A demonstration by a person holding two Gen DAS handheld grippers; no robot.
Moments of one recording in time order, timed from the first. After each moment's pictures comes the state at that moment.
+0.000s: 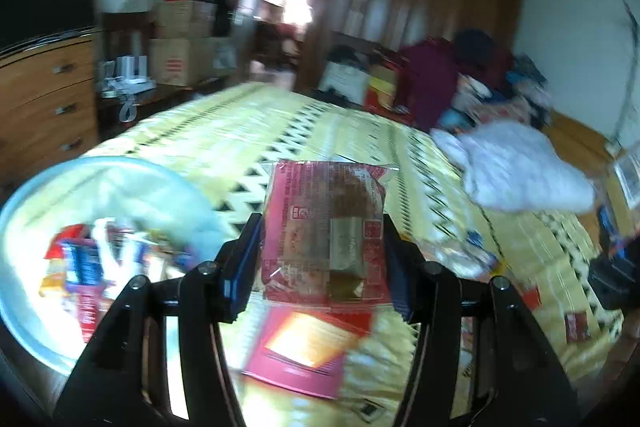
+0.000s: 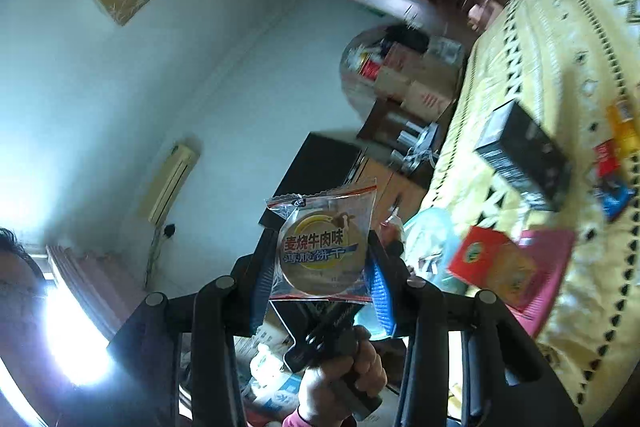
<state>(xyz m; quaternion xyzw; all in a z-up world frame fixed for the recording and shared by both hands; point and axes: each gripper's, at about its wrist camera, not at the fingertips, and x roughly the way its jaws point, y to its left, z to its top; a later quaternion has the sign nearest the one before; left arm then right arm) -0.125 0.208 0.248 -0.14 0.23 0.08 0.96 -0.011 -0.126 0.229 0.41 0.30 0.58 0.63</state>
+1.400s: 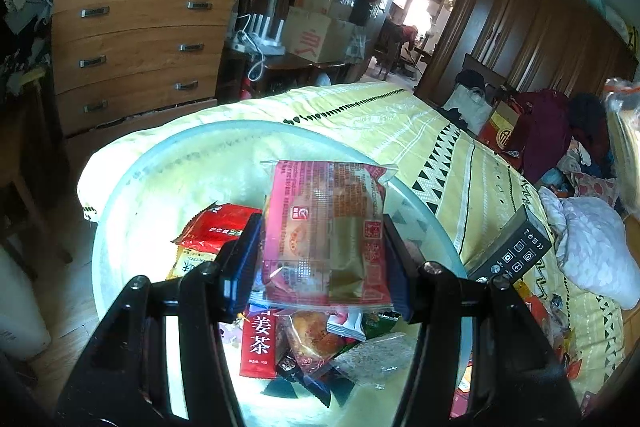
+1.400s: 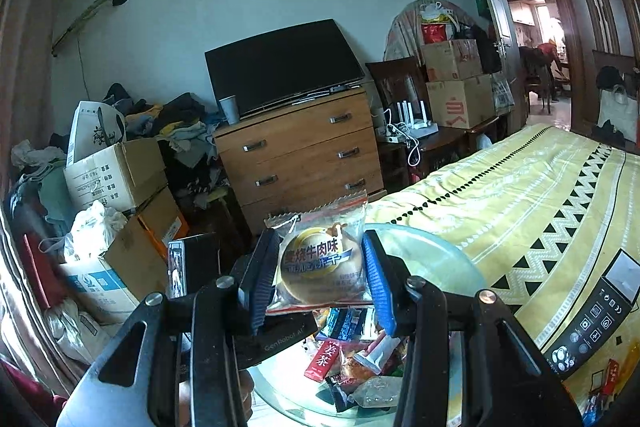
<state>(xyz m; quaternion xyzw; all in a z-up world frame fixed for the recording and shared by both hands) -0.168 0.388 0.195 -0.24 0.25 0.25 0.91 -0.080 0.243 0.274 -0.01 0.23 0.60 0.77</state>
